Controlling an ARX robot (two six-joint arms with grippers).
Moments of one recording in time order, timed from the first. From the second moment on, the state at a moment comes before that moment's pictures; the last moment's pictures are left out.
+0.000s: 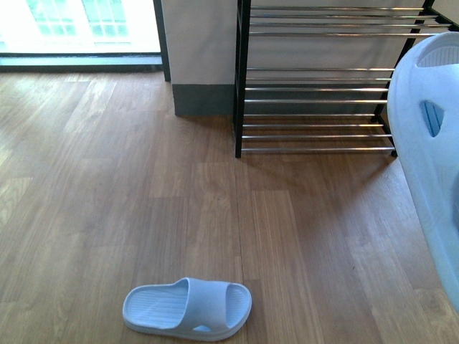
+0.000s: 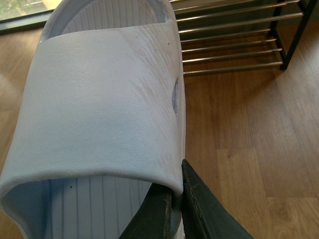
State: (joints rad) left arm 0.00 0.02 0.01 0.00 0.00 -0.01; right arm -0.12 1.02 0.27 0.35 -0.12 0.14
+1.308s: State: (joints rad) left arm -0.26 2.33 0.80 0.41 0.32 0.47; right arm -0.12 1.02 0.27 0.35 -0.12 0.14
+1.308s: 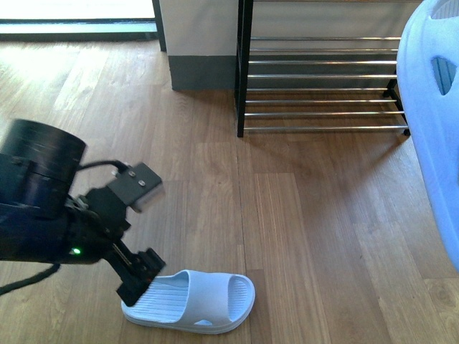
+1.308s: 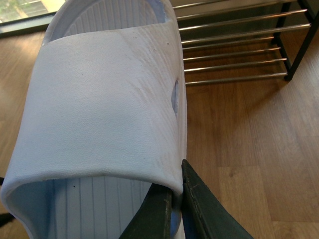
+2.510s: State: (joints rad) left arm -0.50 2.92 1.31 0.16 0.33 0.55; right arm -0.12 1.02 0.27 0.35 -0.12 0.14
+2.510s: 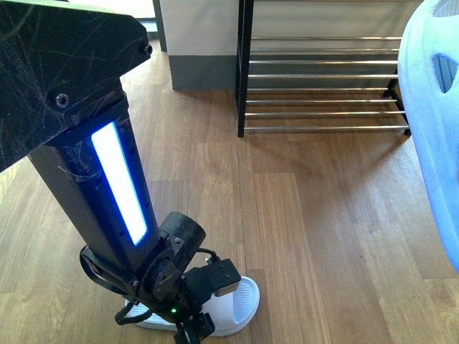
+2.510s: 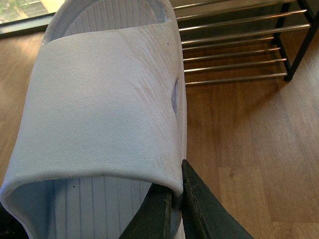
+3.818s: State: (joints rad) left arm -0.22 1.71 0.47 0.72 -0.23 -0.01; right arm -0.12 1.02 0.27 0.35 -0.12 0.14
